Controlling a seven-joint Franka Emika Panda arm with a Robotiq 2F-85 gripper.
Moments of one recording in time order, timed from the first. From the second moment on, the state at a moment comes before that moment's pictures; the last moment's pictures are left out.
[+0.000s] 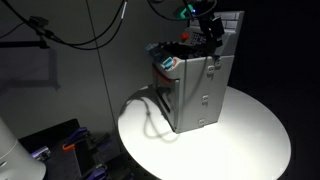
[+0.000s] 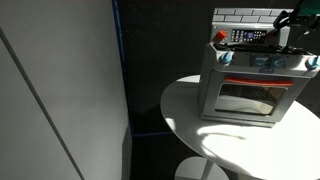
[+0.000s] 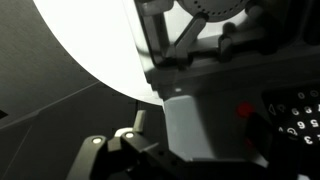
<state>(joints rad) -0.05 0.23 -0.13 -1.76 -0.17 2.41 0.56</state>
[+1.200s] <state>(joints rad) -0.04 0.27 -0.14 -1.72 -0.17 2.41 0.56</state>
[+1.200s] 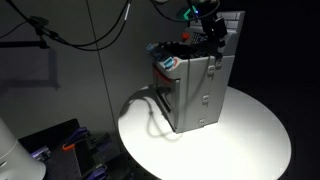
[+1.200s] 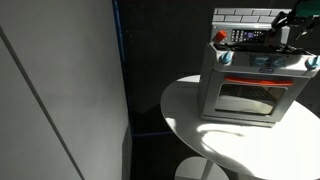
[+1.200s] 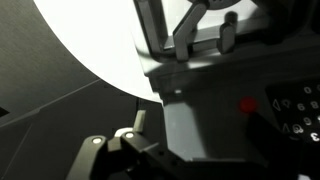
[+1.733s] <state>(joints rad) -0.04 0.26 -0.14 -1.72 -0.17 2.40 0.56</state>
